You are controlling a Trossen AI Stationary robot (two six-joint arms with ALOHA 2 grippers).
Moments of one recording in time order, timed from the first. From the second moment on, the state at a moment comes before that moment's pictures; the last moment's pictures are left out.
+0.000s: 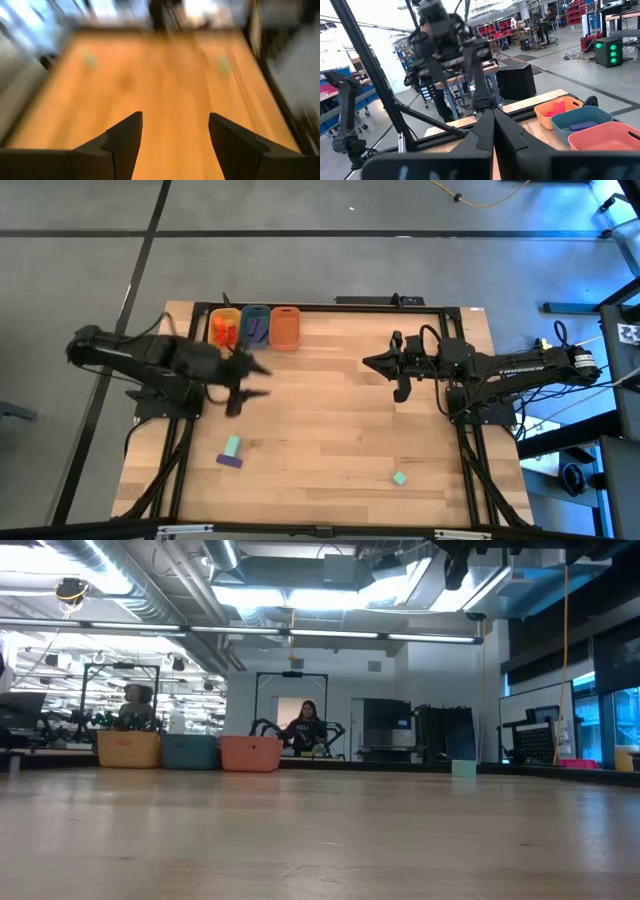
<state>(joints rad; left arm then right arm) -0.22 0.96 1.09 -0.62 -0.20 -0.11 0.00 0.97 0.63 0.41 0.05 0.29</state>
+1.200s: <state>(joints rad) -0.93 1.34 0.69 -0.68 -0.09 -0.83 0.00 0.97 0.63 0.33 0.05 0.29</state>
